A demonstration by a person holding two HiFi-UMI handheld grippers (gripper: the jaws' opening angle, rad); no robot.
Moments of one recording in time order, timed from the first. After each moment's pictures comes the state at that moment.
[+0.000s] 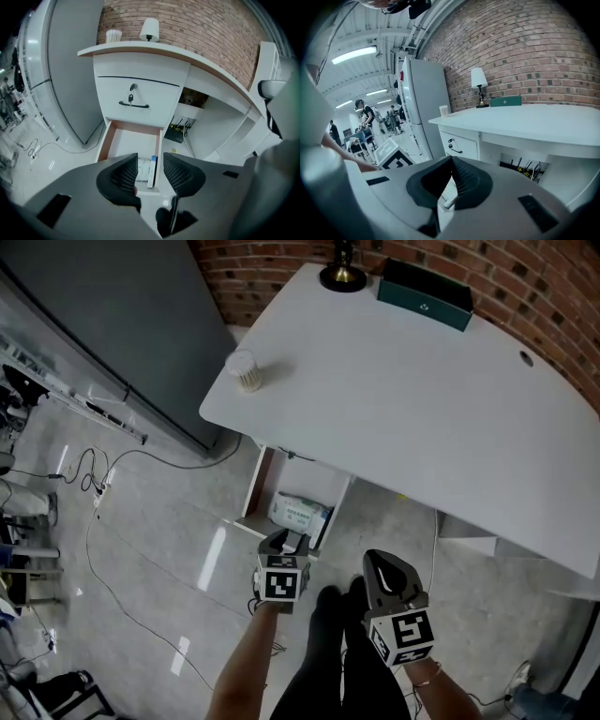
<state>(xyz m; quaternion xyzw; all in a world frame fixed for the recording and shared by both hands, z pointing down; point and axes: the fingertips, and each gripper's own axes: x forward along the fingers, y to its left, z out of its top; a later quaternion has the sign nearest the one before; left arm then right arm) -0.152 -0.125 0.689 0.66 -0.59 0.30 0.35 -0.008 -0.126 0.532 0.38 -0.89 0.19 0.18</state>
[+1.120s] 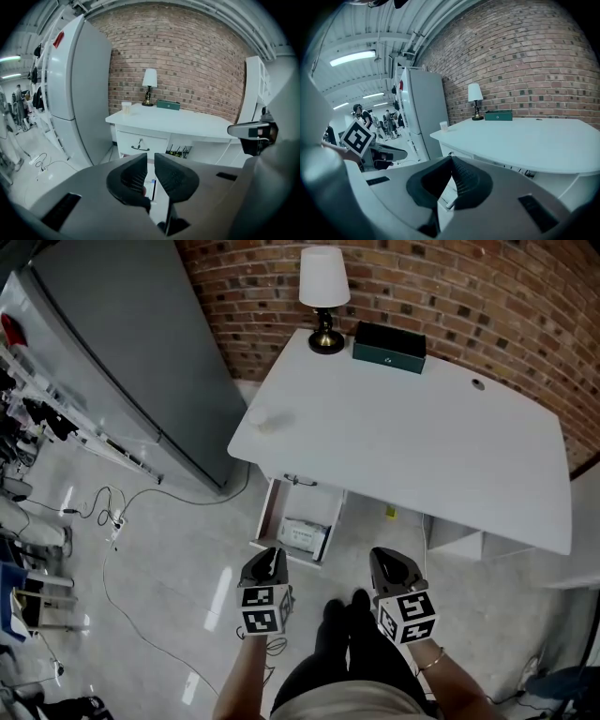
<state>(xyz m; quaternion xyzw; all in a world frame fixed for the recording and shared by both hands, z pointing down) -0.161 -0.043 0.431 0.68 -0.66 0.19 0.25 0.035 -0.072 0.389 0.41 -0.88 0.18 0.16</state>
